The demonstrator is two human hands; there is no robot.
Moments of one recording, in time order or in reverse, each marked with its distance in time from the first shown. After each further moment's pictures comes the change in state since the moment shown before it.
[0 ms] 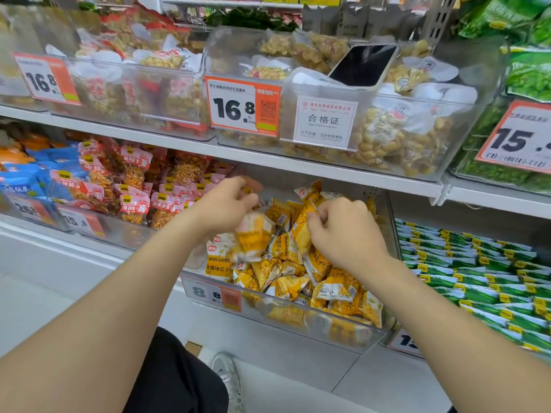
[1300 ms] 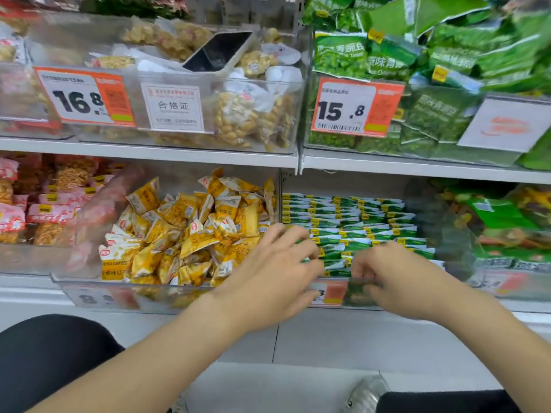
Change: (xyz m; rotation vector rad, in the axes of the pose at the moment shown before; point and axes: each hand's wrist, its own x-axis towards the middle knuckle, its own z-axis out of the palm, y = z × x) left_hand -0.102 0.095 0.198 0.785 -0.082 1.140; right_hand -0.146 0.164 -0.137 -0.303 -0.554 0.120
